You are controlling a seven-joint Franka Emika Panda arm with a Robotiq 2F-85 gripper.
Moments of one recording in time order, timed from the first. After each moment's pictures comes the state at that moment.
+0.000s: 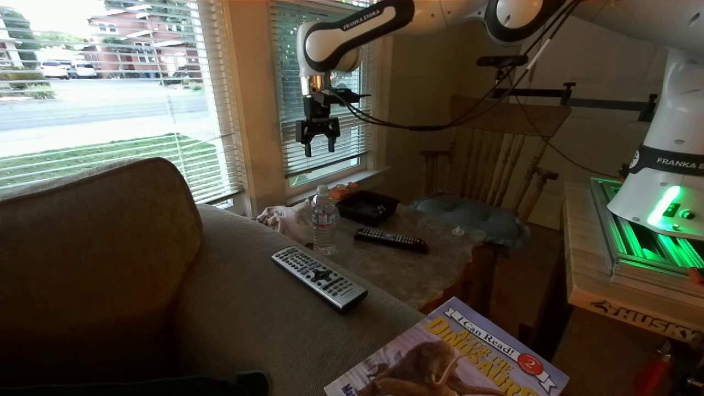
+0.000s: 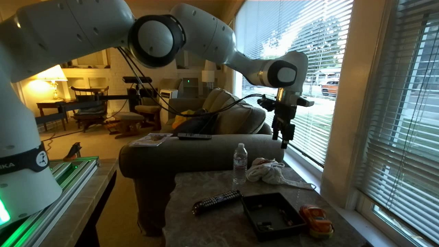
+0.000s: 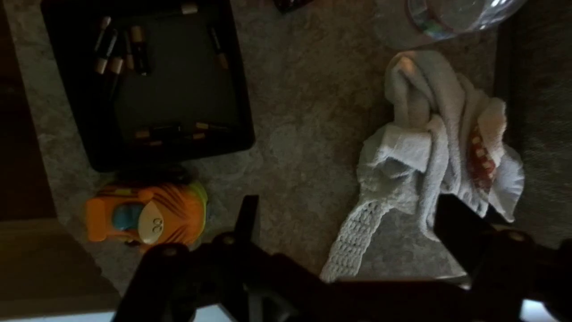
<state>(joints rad) 0.15 1.18 -0.03 -0.74 0.04 1.87 0.33</state>
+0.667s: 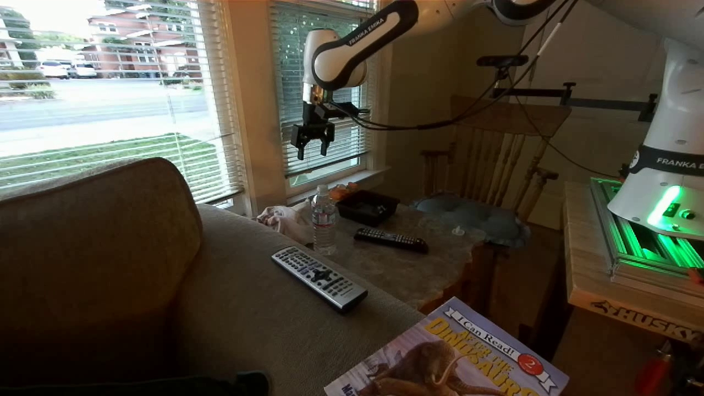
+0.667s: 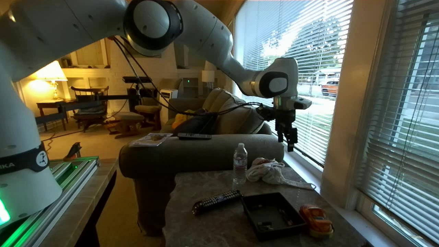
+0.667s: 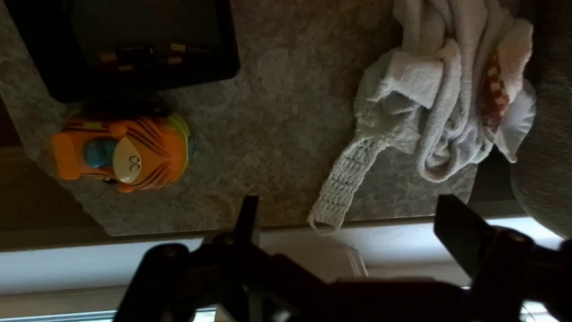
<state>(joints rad) 0.18 1.07 -0.05 -1.05 0.02 2.28 0.33</state>
